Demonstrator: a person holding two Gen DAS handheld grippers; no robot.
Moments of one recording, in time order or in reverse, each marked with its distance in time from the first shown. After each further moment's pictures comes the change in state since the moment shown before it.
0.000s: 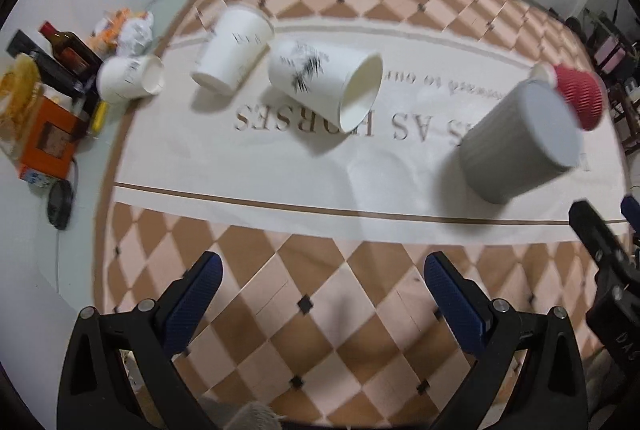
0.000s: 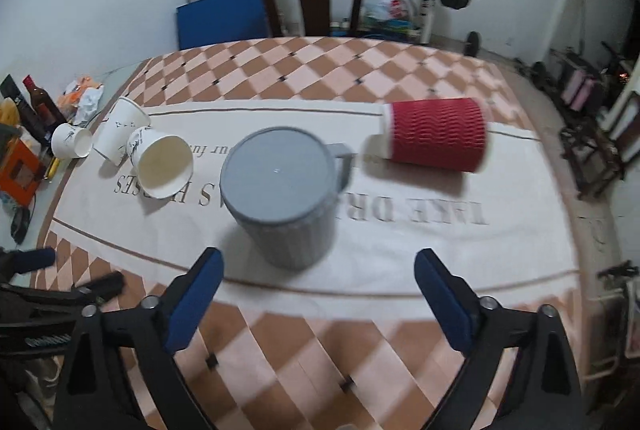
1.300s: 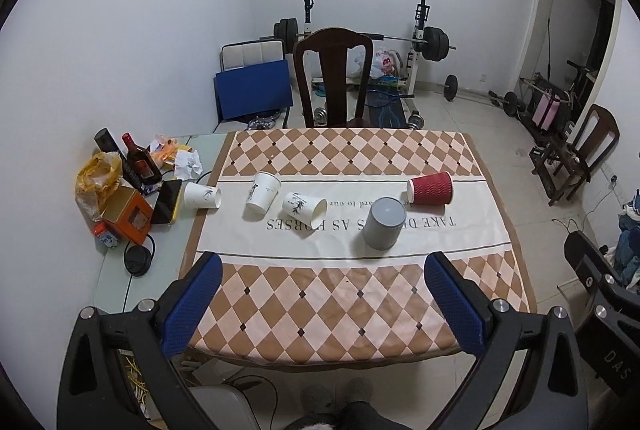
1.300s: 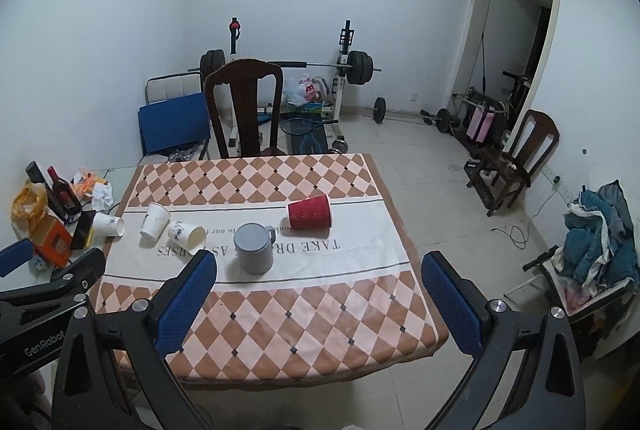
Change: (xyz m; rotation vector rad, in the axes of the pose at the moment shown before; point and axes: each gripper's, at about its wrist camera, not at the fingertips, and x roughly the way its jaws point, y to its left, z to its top) left arm -0.296 0.016 -0.074 0.060 -0.430 -0.091; right arm -0.390 0.003 -0.020 0.131 -0.256 -0.235
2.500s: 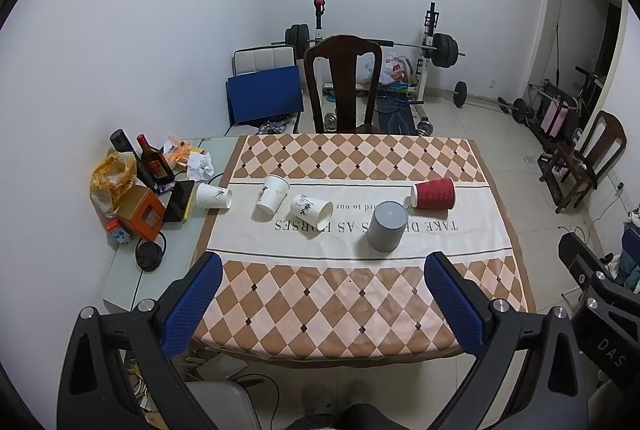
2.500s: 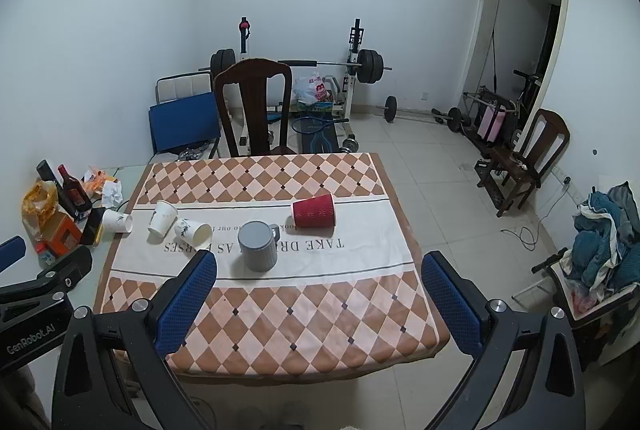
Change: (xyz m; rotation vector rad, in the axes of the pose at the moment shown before) left arm -0.022 -0.007 -0.003 -0.021 -0.020 0.038; right arm 0.004 -0.014 -0.002 -0.004 0.010 0.048
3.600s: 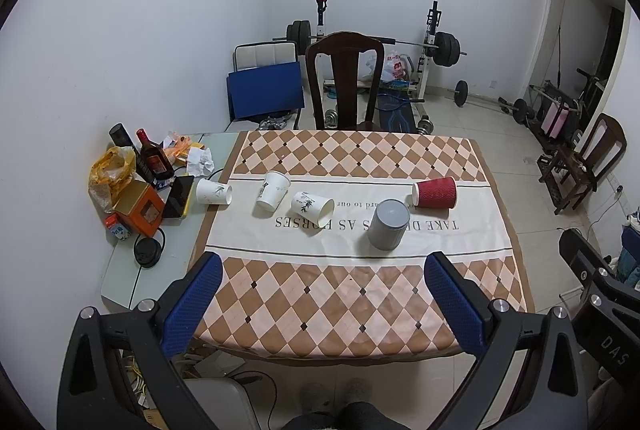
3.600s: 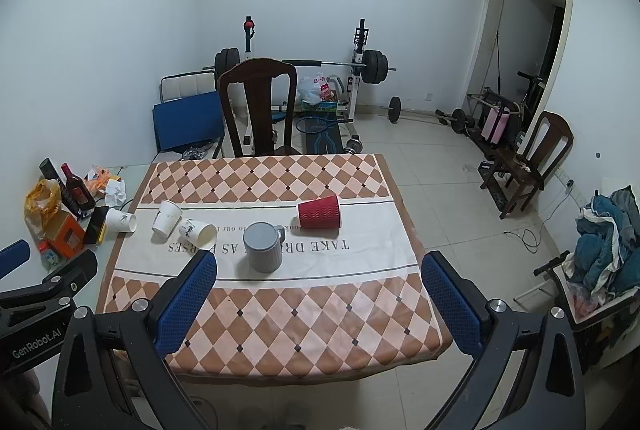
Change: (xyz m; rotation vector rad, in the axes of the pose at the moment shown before) left arm -0.005 0.001 0.002 -0.005 0.004 -0.005; right arm -0.004 0.002 0.009 -0.005 0.003 0.011
